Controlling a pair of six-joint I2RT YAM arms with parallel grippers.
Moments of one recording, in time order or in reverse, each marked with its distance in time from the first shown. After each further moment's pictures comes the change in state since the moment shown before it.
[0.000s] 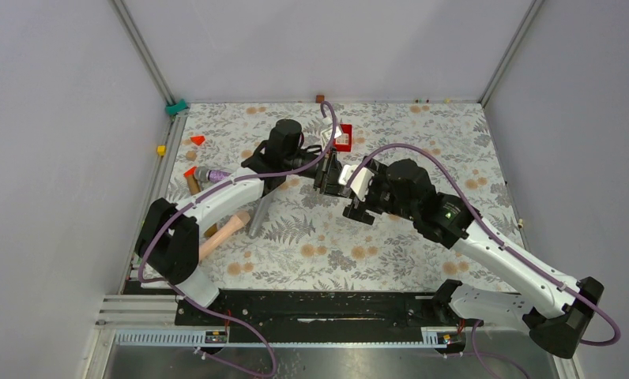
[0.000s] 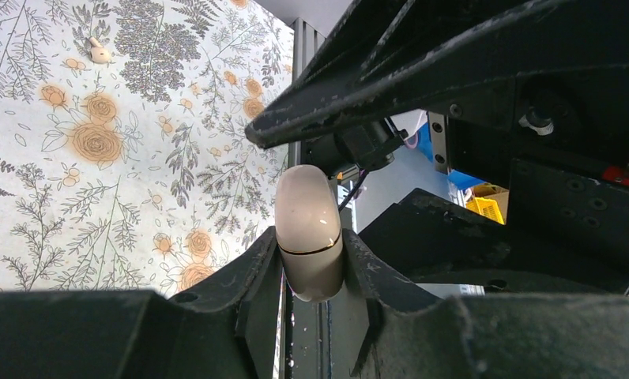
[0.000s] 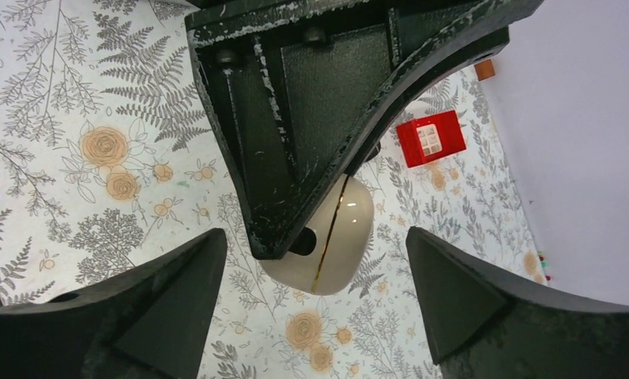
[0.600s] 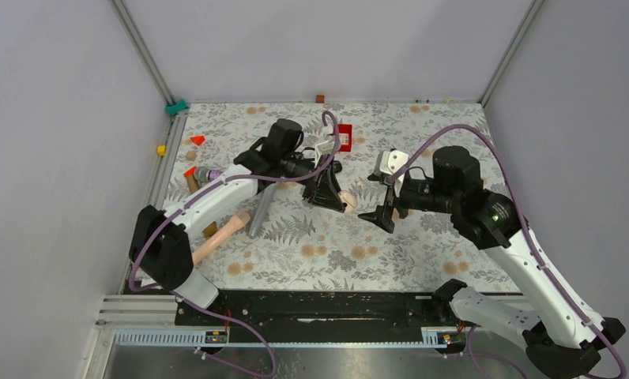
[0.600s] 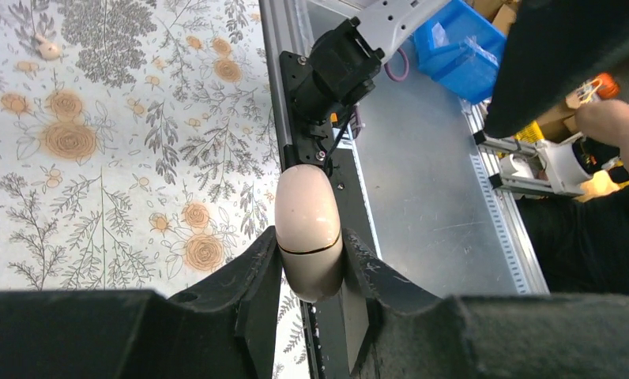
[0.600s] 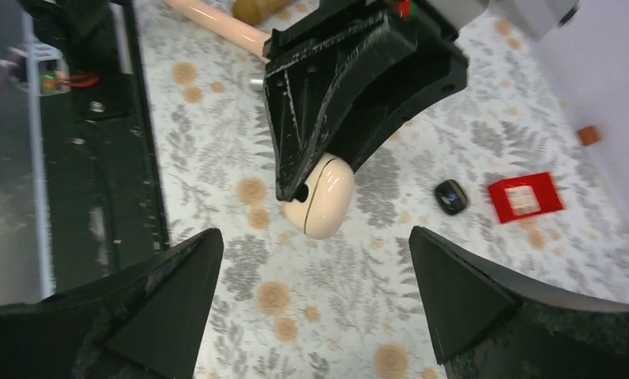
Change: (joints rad) left arm 0.000 -0.035 0.063 -0.351 0.130 0.414; right arm -0.179 -0.107 0.174 -0.208 -0.447 0.142
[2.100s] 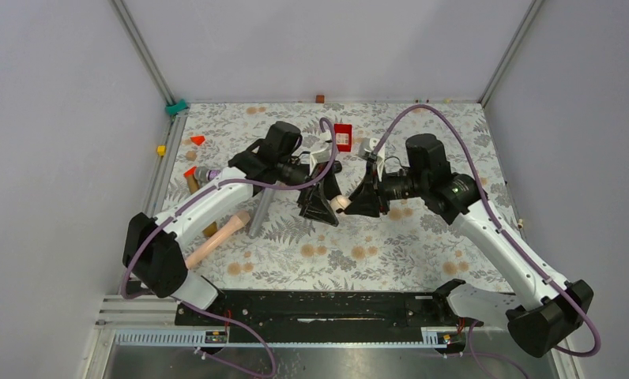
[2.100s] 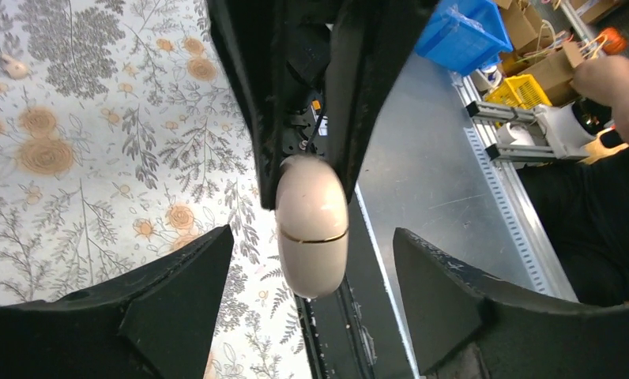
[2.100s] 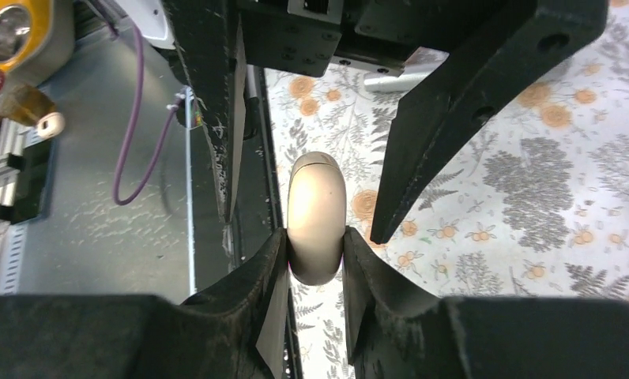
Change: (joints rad) left arm -0.016 -0.074 0.017 -0.180 0.046 0.213; right arm -0.118 0.203 -0.099 0.145 -0.429 0.296
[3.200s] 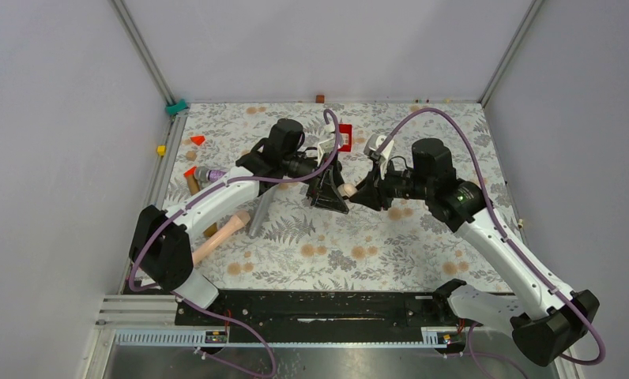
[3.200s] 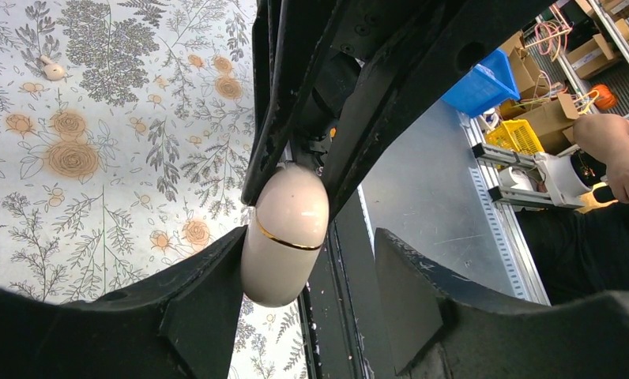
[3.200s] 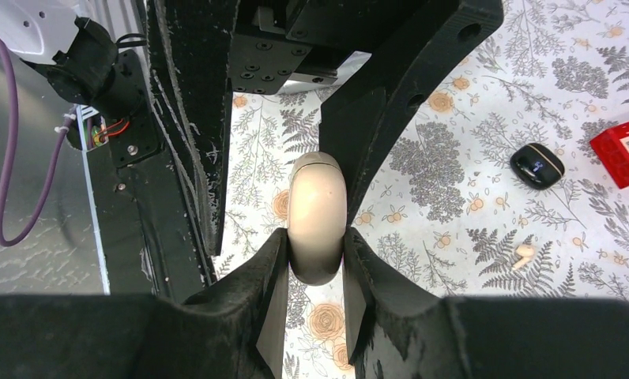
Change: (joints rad) left arm -0.002 0.059 -0.027 0.267 -0.057 -0.273; right arm 0.004 -0.069 -0.047 0.063 0.264 -0.023
